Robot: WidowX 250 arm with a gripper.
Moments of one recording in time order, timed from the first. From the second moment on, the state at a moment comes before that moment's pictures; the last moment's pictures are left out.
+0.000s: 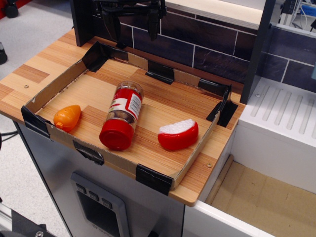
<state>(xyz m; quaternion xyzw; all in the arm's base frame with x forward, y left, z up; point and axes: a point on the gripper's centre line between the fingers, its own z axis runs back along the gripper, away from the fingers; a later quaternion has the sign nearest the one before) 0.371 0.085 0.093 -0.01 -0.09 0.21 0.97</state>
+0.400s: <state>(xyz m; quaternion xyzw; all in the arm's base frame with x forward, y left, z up) 0.364 0.083 0.079 -0.01 -0.07 0.21 0.97</state>
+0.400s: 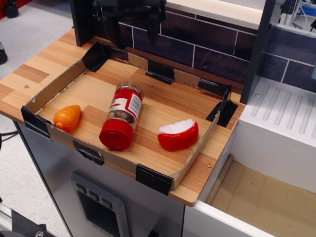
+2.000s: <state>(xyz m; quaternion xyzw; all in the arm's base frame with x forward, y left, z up) 0.227 0.040 0.062 -0.02 -0.05 0.17 0.98</state>
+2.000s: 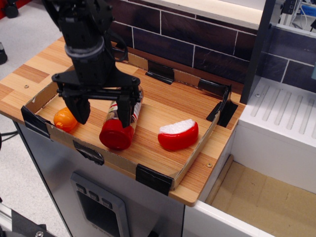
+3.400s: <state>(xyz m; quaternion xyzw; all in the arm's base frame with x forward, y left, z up) 0.236 0.041 0.018 0.00 -0.05 0.19 0.98</state>
